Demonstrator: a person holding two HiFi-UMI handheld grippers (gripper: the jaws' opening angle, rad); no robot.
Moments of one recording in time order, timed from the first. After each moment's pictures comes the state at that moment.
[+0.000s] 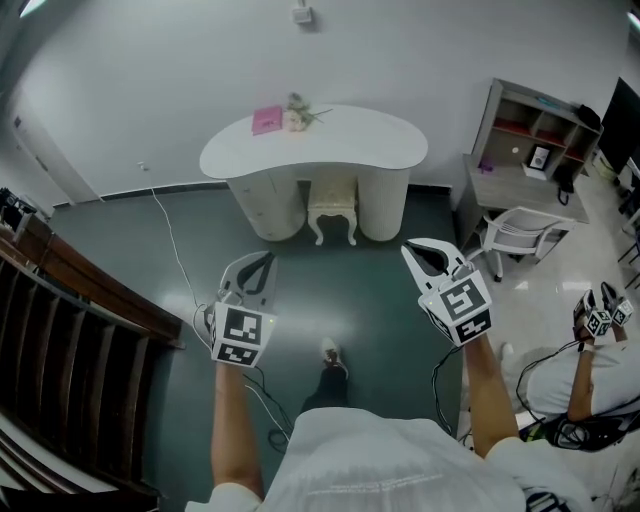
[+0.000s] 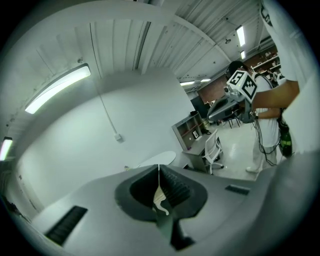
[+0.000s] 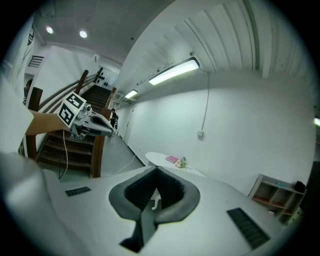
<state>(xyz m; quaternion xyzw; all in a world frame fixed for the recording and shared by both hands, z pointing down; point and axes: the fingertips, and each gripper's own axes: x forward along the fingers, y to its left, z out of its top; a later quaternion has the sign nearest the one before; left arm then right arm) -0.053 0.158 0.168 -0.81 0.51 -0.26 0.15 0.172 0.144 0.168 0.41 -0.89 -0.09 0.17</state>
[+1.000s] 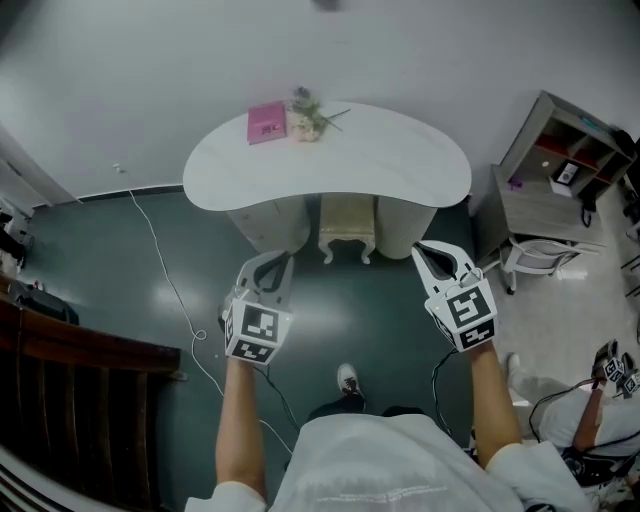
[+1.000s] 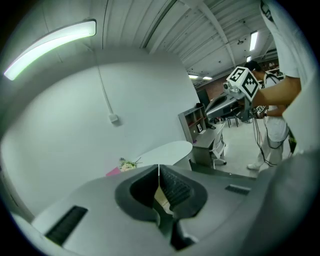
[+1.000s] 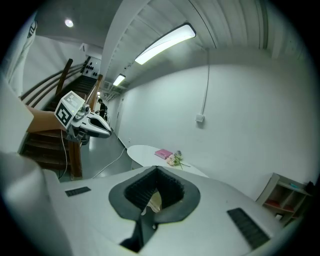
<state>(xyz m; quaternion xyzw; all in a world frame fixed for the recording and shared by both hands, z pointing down) -0.150 -0.170 0.239 -0.83 0.47 -0.28 0.09 0.068 -0.172 0.214 0.44 -0.87 -0.05 0.21</state>
